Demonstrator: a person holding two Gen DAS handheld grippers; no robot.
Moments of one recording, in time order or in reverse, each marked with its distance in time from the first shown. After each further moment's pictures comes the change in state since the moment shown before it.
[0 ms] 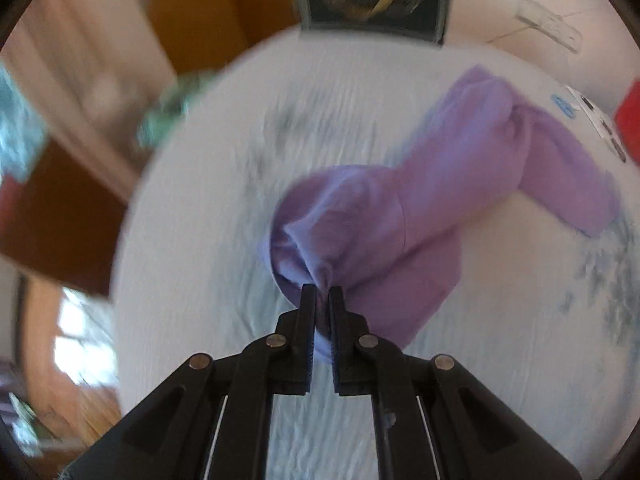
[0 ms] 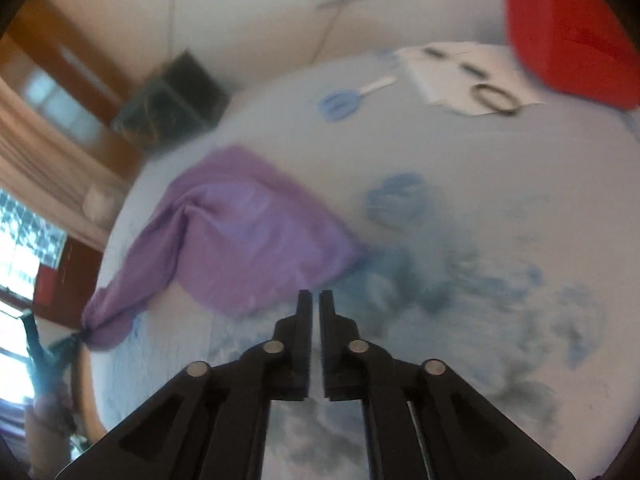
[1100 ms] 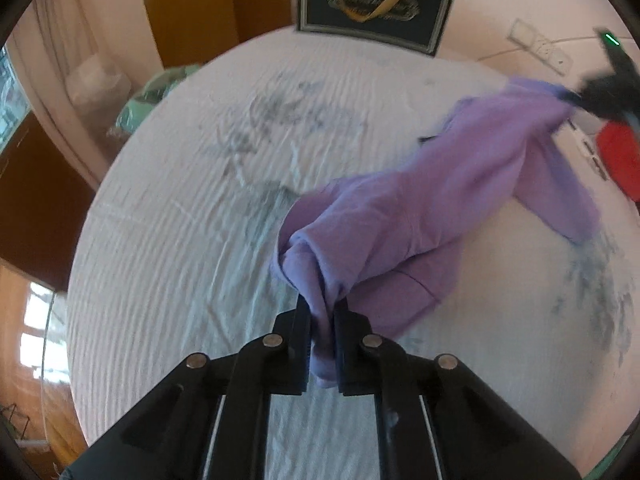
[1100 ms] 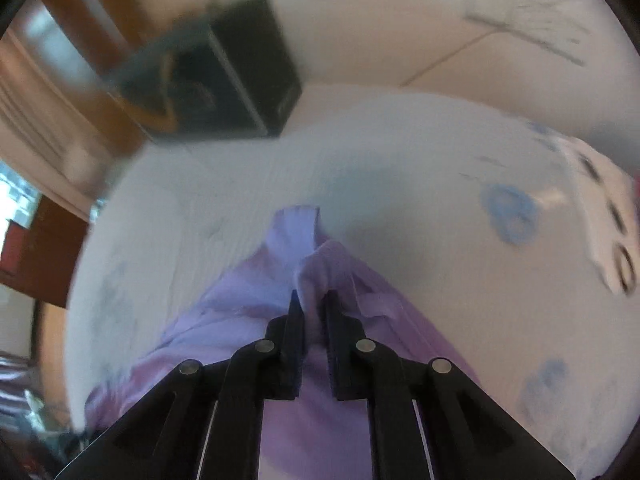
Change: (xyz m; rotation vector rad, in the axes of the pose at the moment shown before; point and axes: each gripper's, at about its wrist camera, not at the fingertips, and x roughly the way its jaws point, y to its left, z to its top) left arm 0.001 -0.007 -0.013 0.025 -0.119 -0.093; right arm 0.072 0.124 0.108 -0.171 0.017 -0.087
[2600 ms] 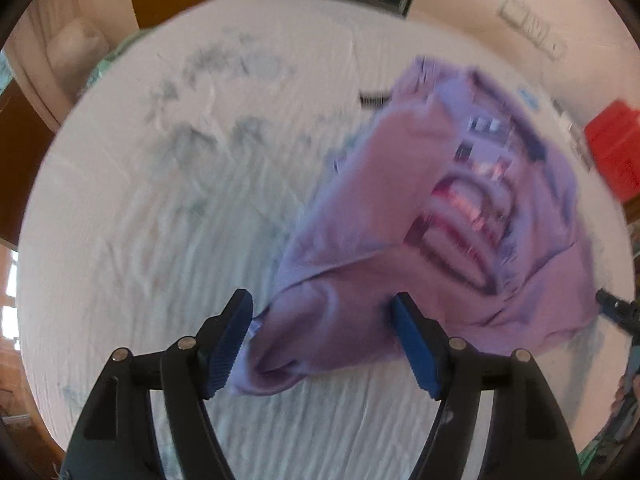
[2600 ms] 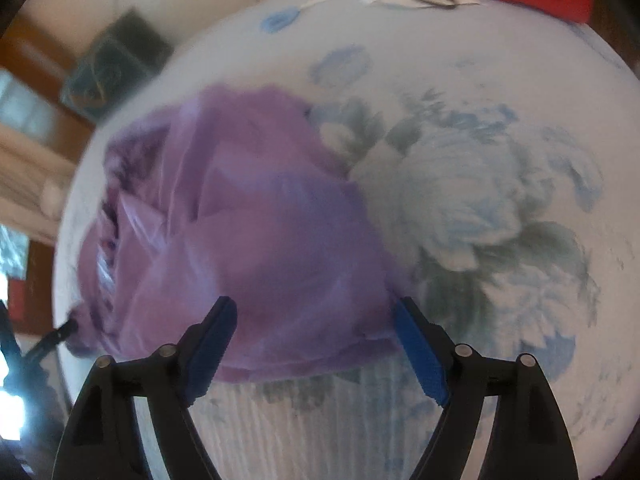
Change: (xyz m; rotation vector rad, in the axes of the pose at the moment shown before) left arm 0.045 -0.066 -0.021 -0.055 0.197 -0.042; right arm -0.037 -0.100 -0.232 0.267 0.121 -0.092
